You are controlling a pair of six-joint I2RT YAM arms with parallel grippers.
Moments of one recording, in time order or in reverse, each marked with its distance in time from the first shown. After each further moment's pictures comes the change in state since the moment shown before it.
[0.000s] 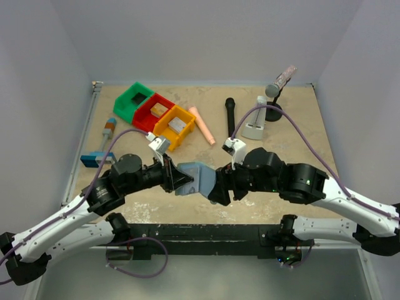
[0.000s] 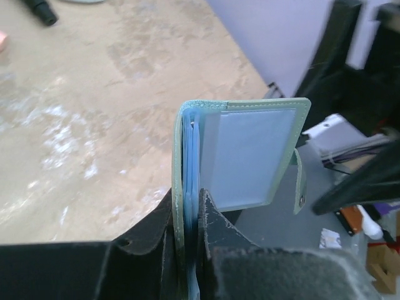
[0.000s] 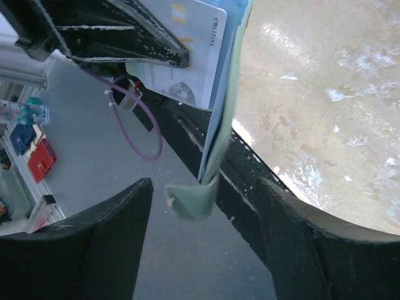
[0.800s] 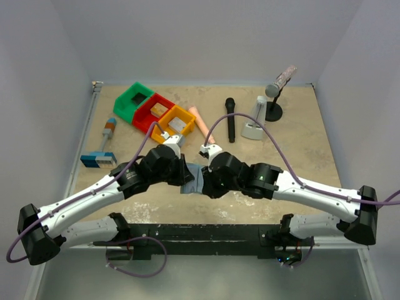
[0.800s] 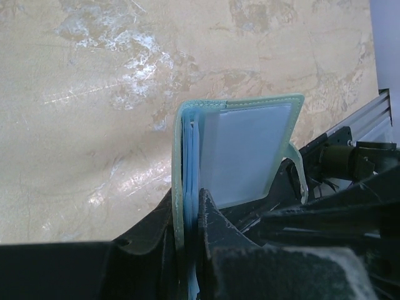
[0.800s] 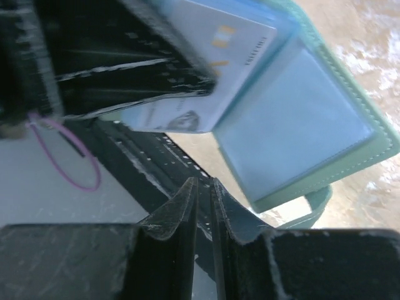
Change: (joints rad) left arm 0.001 0.326 0.106 -0.228 -0.220 -0.140; right arm -0.002 0.200 -0.145 0.203 0.100 -0.049
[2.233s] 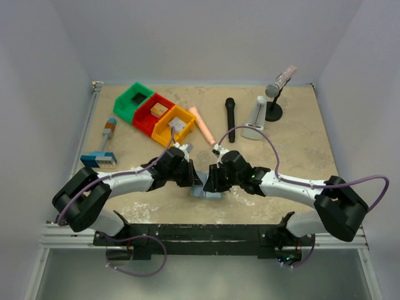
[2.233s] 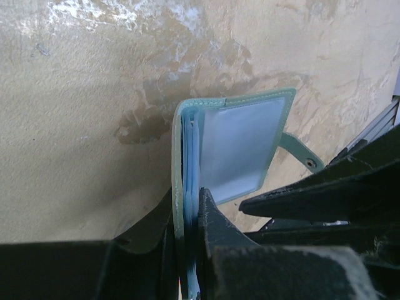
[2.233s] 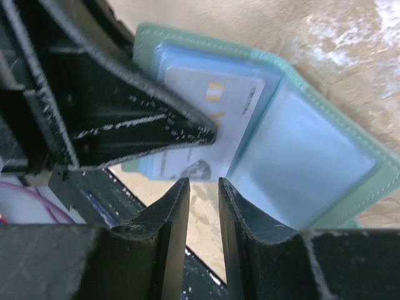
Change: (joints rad) left arm 0.163 0.426 -0.248 0.584 0.282 -0.079; right arm -0.302 0.156 -0.416 0.569 -0.282 0.093
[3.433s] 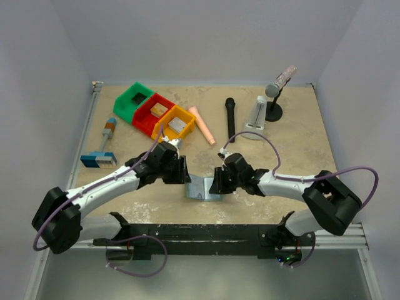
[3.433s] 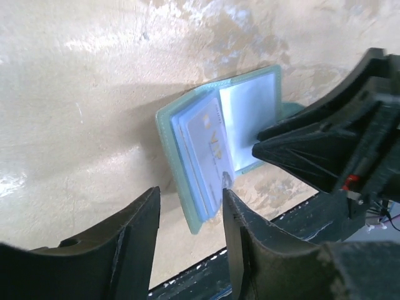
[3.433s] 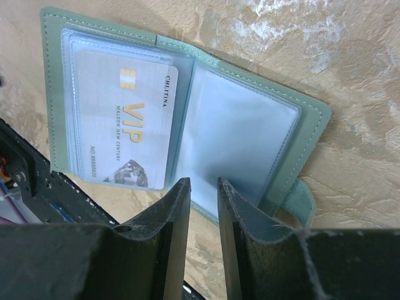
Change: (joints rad) left arm 0.028 -0.190 0.122 -0.465 -0.140 0.133; right arm -0.069 0.090 -0.088 0.096 -0.011 0.032
